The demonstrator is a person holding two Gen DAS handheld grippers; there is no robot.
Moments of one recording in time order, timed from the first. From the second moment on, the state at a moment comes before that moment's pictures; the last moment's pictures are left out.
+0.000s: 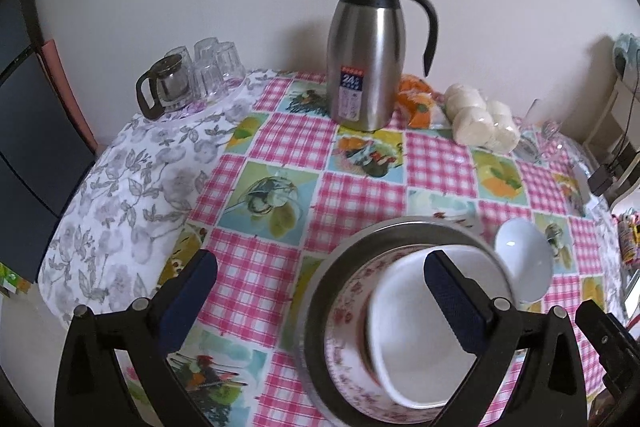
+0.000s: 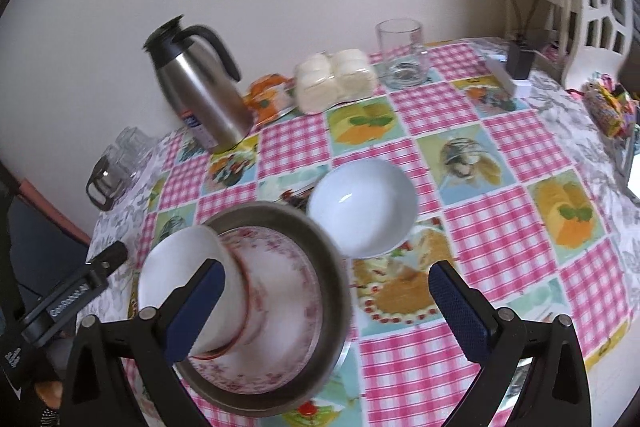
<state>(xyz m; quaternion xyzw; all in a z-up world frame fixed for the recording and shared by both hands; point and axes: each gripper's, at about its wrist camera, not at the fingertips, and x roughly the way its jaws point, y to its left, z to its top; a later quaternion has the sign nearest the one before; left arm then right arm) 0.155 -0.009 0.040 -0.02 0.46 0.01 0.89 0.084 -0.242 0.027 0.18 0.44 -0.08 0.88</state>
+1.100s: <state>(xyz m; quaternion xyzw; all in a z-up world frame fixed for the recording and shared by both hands) 0.190 -0.181 0.046 0.07 0.46 -0.16 0.87 0.096 -0.351 -0.005 0.21 0.44 -0.15 0.86</state>
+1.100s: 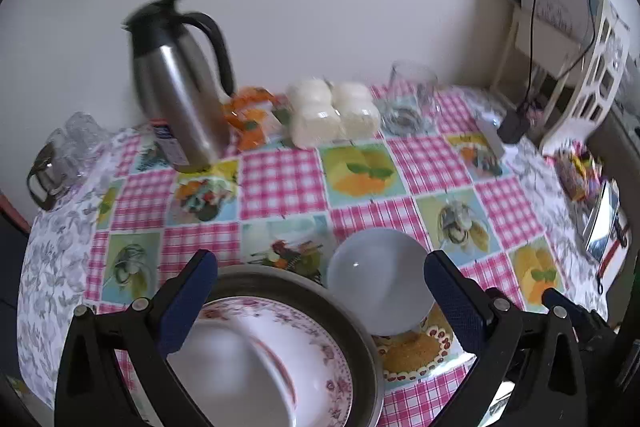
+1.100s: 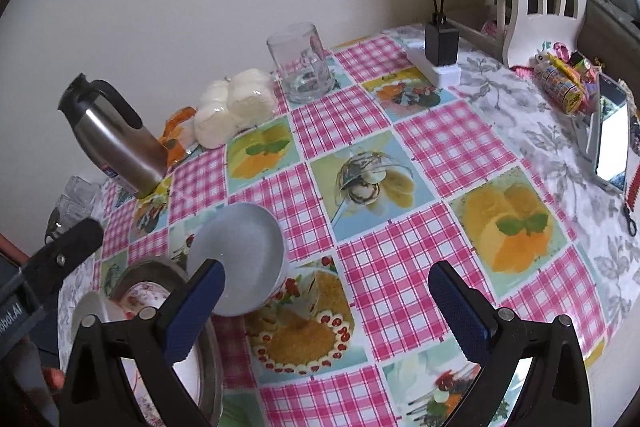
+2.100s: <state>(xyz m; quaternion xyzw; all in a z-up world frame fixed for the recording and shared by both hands) 0.260 -0.249 -0.058 0.20 0.60 -0.10 0.76 0.145 -0.344 -0.088 0.24 0.51 -0.11 0.82</state>
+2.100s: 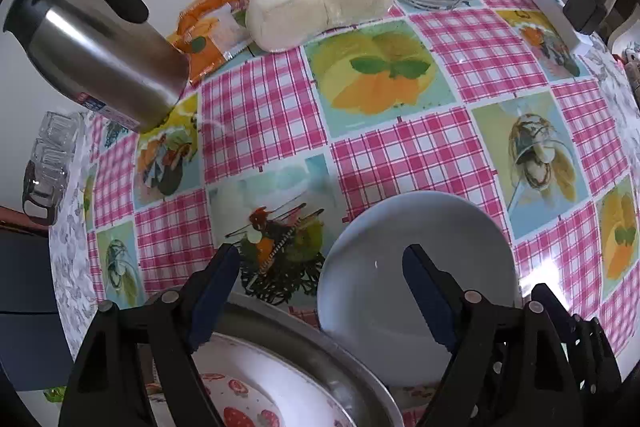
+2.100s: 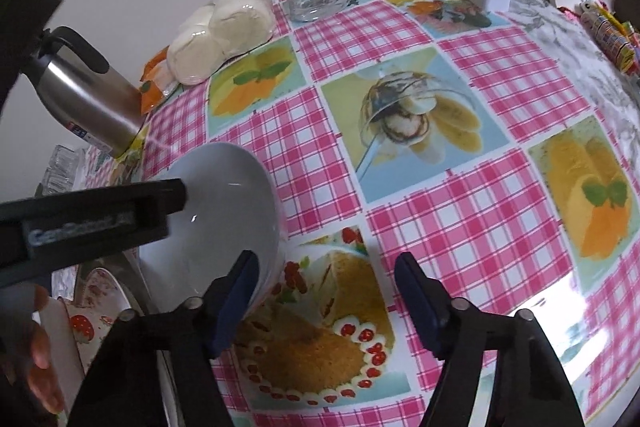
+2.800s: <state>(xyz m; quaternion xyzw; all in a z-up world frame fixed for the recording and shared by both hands) 0.258 -0.255 -0.095 0.18 0.65 -0.12 0.73 0.153 -0.337 -0.094 0.28 0.50 -0.07 0.82</state>
